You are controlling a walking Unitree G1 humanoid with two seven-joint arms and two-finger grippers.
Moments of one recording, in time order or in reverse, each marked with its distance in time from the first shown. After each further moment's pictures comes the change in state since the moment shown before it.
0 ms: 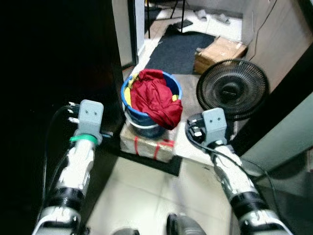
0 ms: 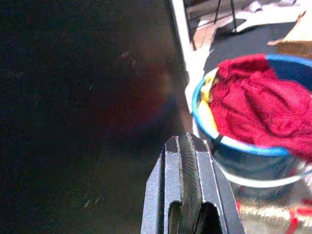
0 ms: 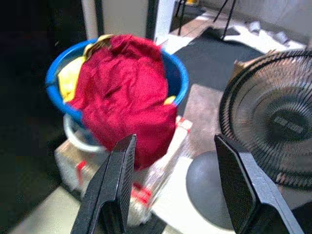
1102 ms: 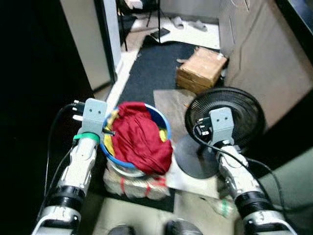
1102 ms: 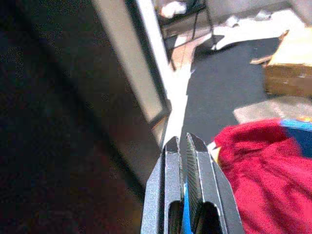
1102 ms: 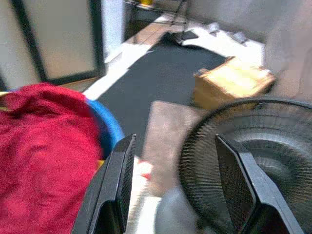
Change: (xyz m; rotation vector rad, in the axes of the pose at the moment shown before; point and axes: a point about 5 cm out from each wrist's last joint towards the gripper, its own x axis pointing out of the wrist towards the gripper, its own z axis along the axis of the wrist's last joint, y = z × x) left arm -0.002 0.006 -0.003 0.013 0.009 0.014; right arm 0.002 0.004 0.002 0.006 -0.007 -0.009
